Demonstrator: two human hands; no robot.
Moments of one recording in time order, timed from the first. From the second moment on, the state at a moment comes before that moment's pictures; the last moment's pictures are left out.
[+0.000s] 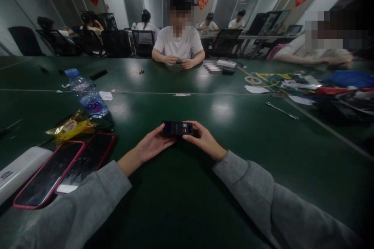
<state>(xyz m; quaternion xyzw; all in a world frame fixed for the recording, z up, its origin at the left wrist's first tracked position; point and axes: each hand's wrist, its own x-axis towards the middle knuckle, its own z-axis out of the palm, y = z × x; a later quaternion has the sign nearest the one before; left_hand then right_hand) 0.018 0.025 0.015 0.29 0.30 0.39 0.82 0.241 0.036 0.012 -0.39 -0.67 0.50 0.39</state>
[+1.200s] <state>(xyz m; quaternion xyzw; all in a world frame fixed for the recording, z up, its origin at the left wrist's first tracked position) 0.019 0.029 0.016 0.24 0.30 0.38 0.84 0.242 0.040 0.009 -0.43 -0.71 0.27 0.50</state>
